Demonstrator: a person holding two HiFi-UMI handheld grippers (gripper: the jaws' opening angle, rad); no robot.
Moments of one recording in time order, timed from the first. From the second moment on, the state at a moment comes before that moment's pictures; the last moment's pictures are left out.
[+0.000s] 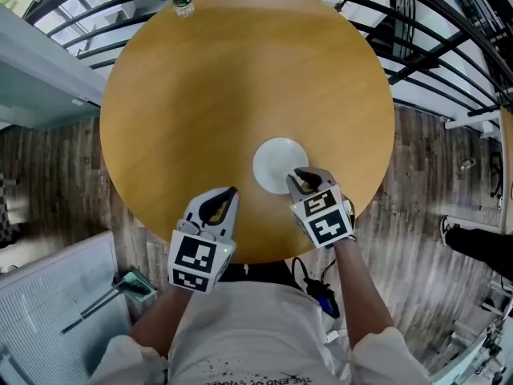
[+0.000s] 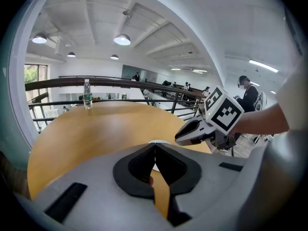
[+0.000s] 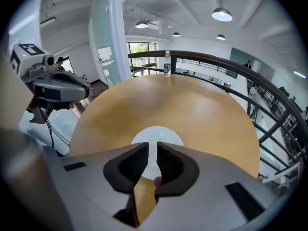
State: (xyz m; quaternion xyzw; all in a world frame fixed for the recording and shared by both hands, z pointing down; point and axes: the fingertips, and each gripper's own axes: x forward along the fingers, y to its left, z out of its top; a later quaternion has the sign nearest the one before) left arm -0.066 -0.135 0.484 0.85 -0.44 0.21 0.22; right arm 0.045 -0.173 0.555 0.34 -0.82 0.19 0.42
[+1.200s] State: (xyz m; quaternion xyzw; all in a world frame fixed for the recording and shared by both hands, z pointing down) left arm -0.022 -0.086 0.426 0.87 -0.41 0.20 0.19; right arm 0.097 -0.092 0.459 0.43 -0.83 0.25 0.25
